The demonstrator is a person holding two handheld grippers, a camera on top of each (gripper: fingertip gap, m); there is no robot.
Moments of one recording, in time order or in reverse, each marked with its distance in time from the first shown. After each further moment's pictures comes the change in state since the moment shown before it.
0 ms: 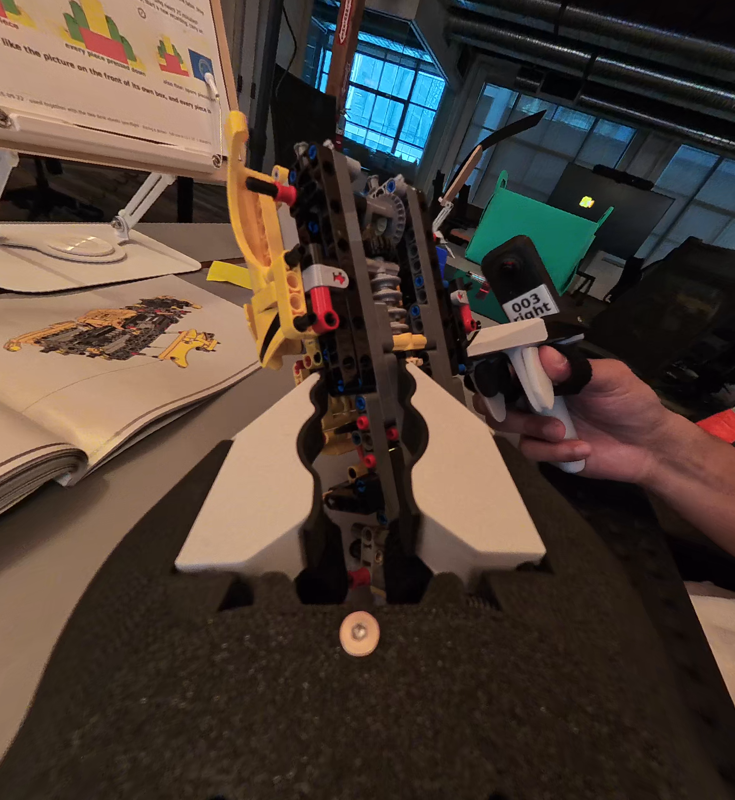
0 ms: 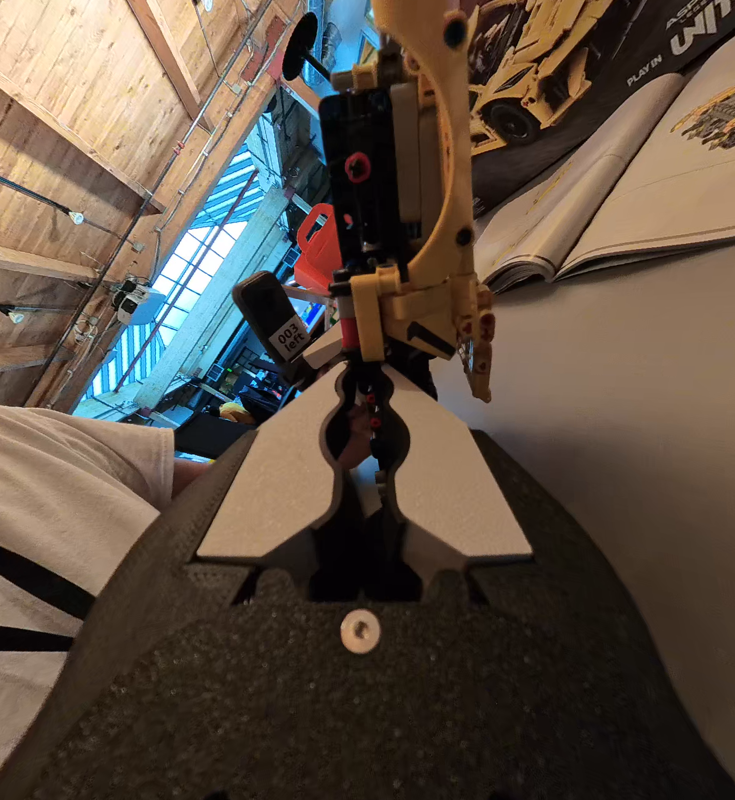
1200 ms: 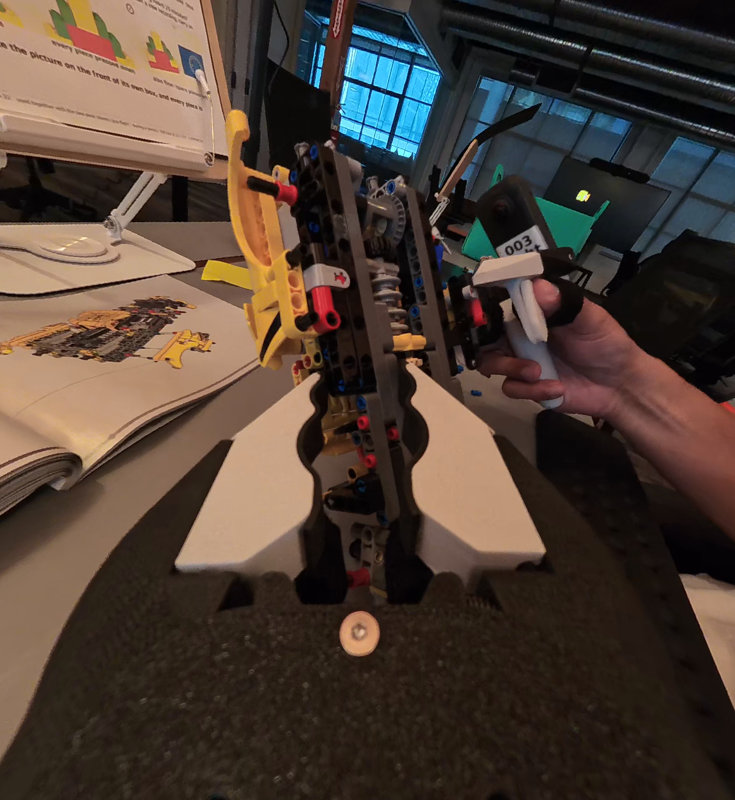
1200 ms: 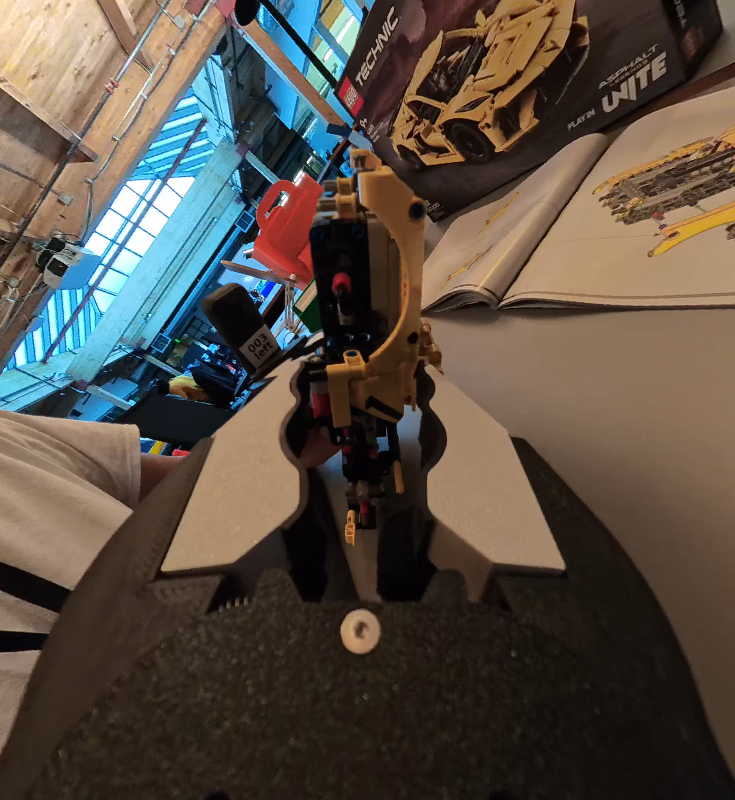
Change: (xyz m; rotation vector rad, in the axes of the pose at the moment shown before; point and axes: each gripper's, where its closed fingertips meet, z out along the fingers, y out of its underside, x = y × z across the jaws) left arm 0.002 0.000 0.001 -0.008 0.010 0.009; right arm 0.009 -0.038 -0.017 -0.075 0.098 -0.078
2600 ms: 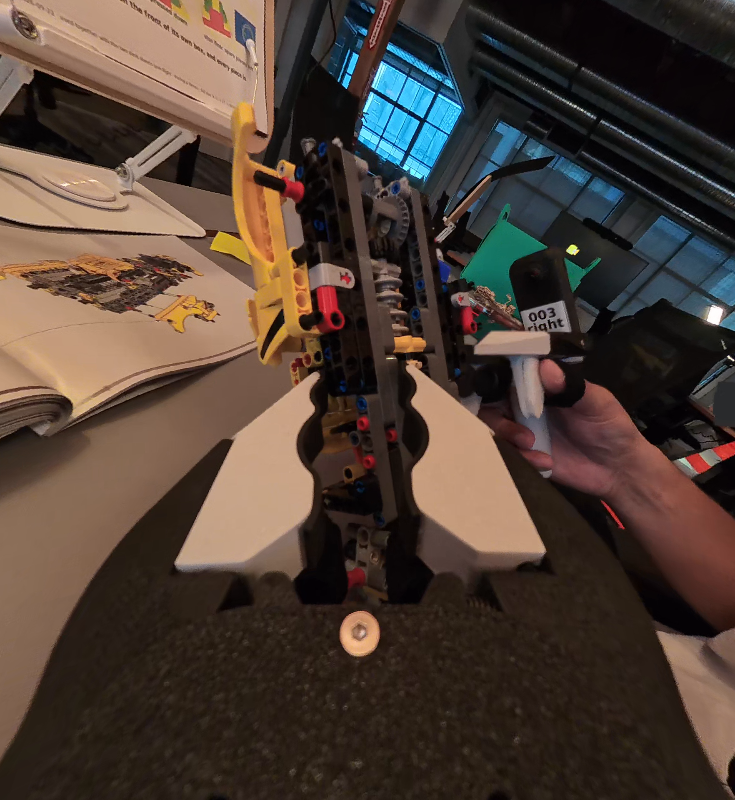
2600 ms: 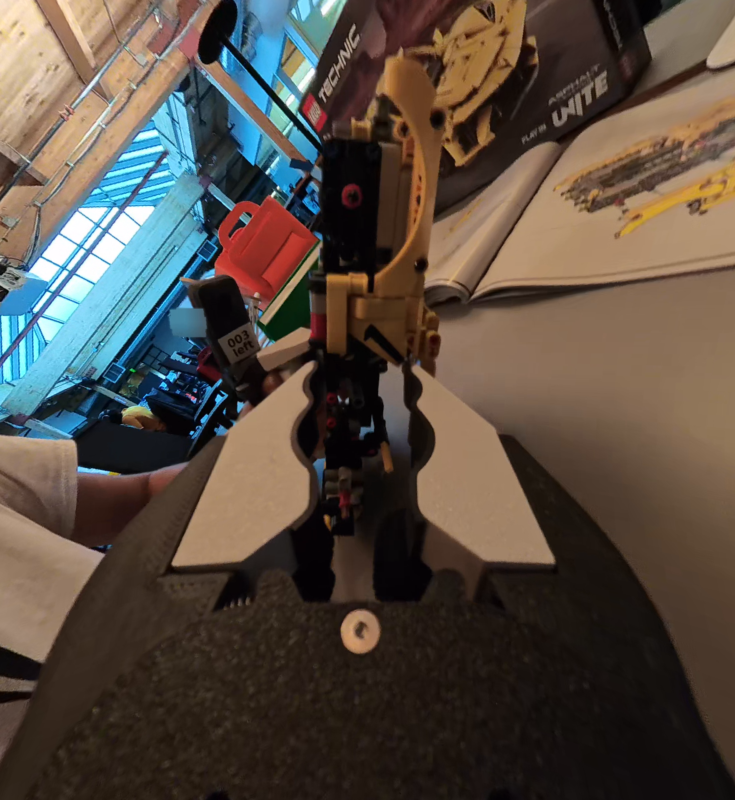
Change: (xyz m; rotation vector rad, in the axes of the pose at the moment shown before) left arm -0.016 0.006 -0.001 0.022 -0.022 -0.188; right arm 0.011 0.023 0.009 0.078 0.096 -0.028
